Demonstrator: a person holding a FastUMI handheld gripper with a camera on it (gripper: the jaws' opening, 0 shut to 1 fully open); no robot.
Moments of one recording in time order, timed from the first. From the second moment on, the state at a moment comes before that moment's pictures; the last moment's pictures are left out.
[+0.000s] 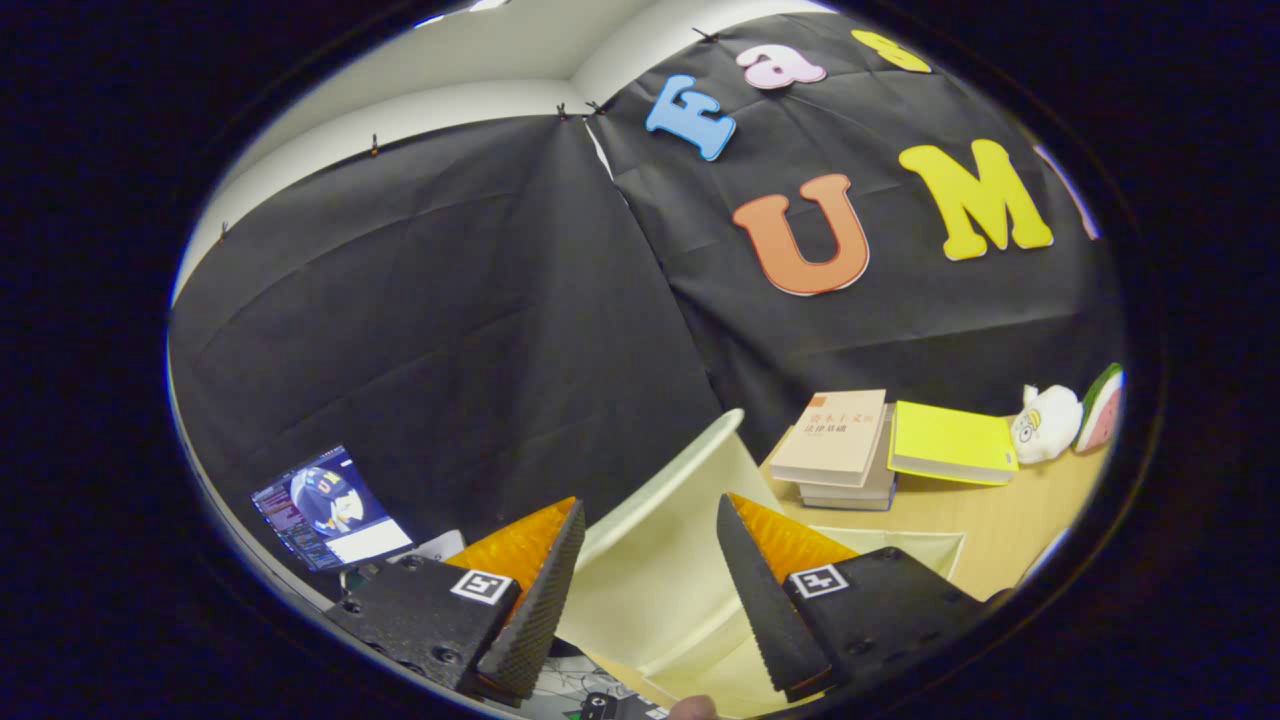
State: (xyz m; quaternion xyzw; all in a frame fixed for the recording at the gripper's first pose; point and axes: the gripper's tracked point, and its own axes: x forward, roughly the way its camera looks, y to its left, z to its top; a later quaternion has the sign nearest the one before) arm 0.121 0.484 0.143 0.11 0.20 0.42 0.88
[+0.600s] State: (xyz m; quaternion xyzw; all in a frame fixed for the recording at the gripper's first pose) arm 0.119 0.349 0.145 0.06 0.08 0.30 0.95
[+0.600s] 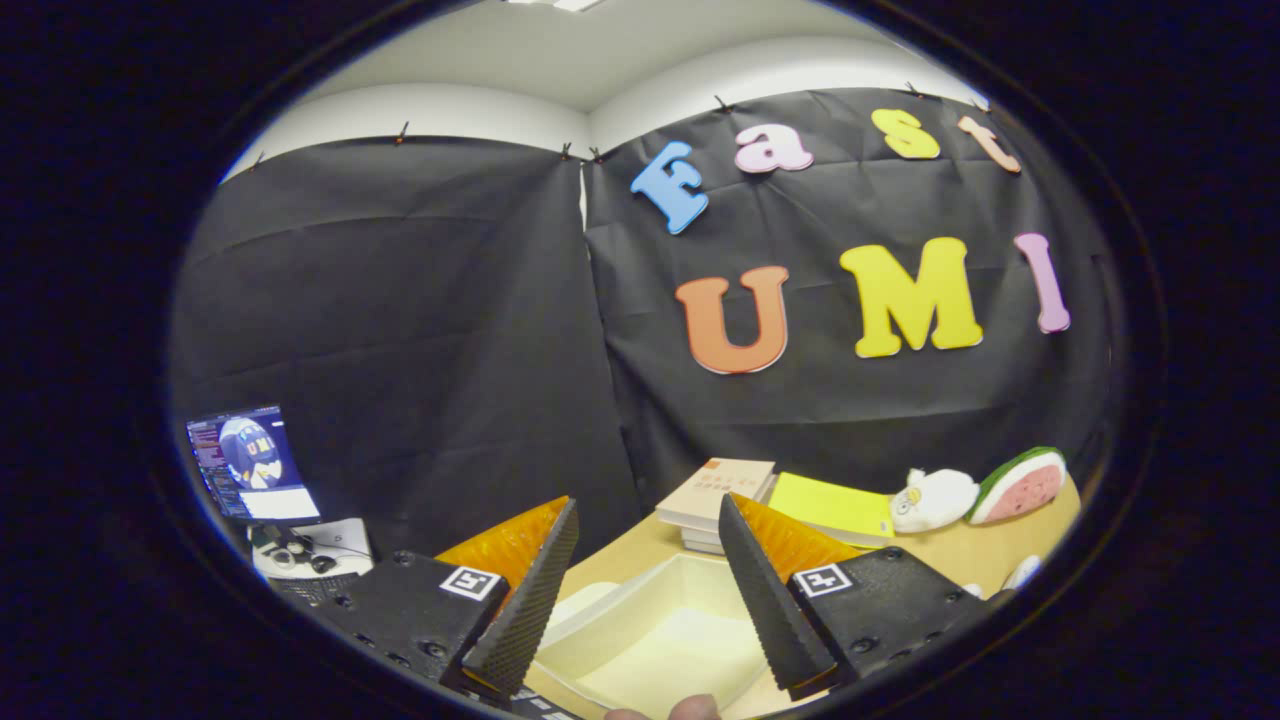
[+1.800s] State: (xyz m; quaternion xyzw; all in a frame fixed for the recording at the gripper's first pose) arm 0.168 0.031 -0.166 -0.01 0.38 0.10 0.92
